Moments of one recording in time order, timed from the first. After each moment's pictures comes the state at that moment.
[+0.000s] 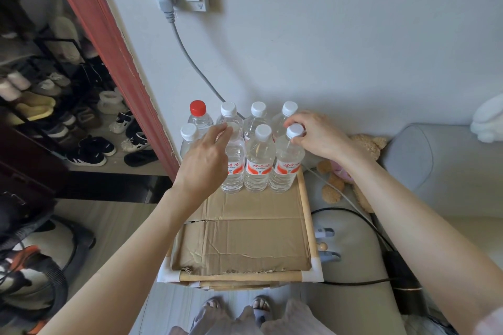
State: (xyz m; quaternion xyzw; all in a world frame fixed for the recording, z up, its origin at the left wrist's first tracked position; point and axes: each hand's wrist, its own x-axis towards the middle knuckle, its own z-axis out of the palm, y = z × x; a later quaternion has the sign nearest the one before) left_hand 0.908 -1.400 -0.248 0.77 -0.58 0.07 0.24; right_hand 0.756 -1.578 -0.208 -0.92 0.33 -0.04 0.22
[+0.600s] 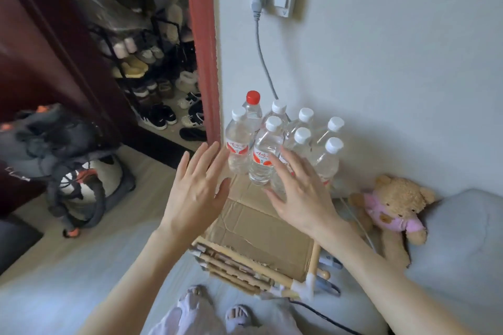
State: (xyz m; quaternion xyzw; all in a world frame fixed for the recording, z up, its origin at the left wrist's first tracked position) left_hand 0.833 -1.296 -0.254 0.90 -0.39 0.10 0.19; right_hand 0.732 -1.473 -0.241 -0.98 0.10 -0.10 0.13
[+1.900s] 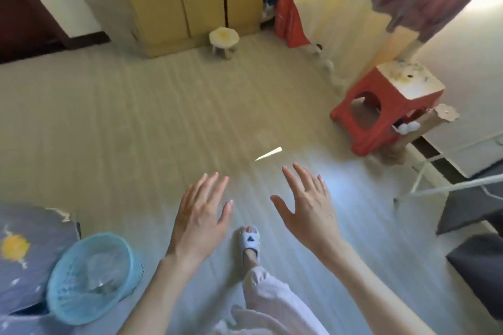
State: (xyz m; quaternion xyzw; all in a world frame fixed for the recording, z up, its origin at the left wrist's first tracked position) left_hand 0.126 -0.525 -0.339 0.69 0.69 0.18 0.12; right_hand 0.327 -0.484 -0.328 -0.61 -0.77 0.13 0.13
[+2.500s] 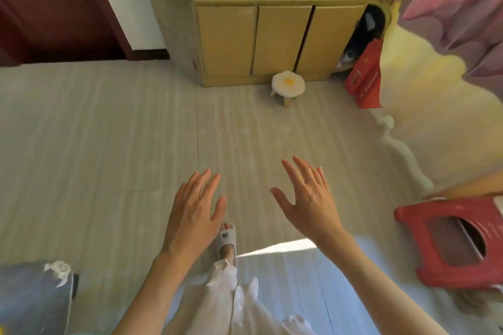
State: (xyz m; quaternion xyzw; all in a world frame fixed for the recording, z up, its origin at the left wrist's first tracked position) left_hand -0.121 -0.126 -0.347 0.58 0.78 0.20 0.08; right_hand 0.067 -0.021 -0.322 -0.48 -0.86 0.15 0.10
